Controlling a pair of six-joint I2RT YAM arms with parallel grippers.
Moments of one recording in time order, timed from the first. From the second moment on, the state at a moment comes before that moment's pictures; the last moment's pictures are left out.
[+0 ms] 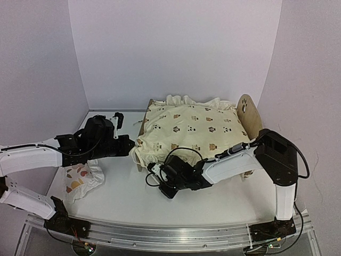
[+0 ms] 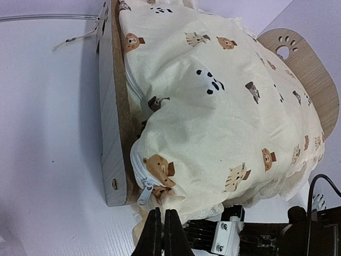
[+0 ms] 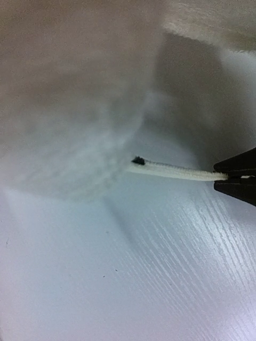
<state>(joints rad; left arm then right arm) -0.86 1.19 0.82 -0.16 -0.17 -0.65 1.13 2.04 1.18 -0.04 0.13 0.07</state>
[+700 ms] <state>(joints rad) -0.86 1.19 0.85 -0.19 -0.18 -0.62 1.13 2.01 1.13 -0.05 0.11 0.09</state>
